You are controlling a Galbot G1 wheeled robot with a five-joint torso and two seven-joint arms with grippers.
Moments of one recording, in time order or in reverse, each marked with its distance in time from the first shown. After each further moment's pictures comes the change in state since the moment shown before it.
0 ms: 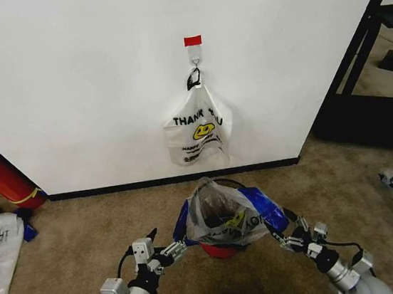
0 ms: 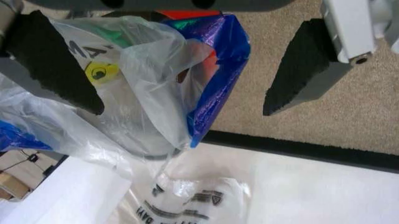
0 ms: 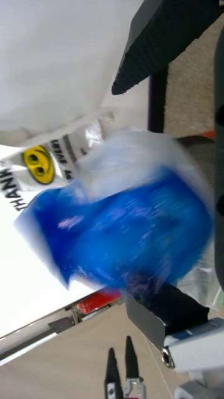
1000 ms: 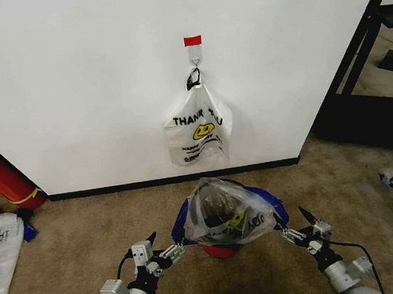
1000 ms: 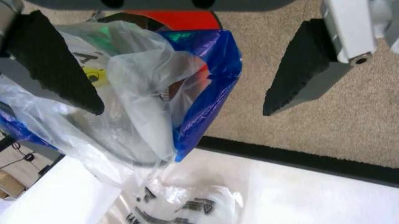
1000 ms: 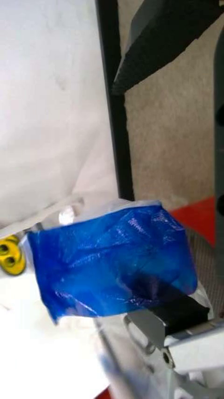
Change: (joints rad) left arm 0.011 0.004 -0.014 0.018 -0.034 -0.013 0.010; right arm -0.090 -0.006 -0.065 0.078 -0.091 0.046 0.457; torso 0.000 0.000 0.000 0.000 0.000
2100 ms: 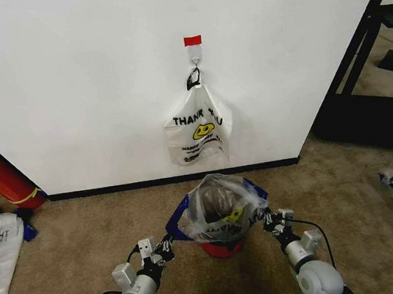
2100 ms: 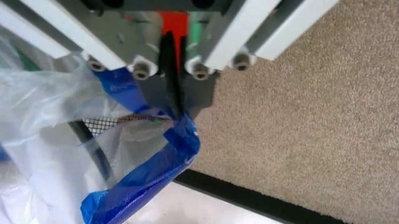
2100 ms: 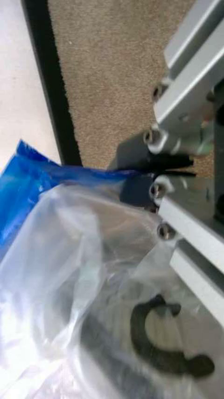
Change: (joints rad) left arm -0.169 -0.027 0.065 0.212 -0.162 0.044 0.012; right arm 0.166 0.061 -0.199 0.042 -0.153 -0.298 0.453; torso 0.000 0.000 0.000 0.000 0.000
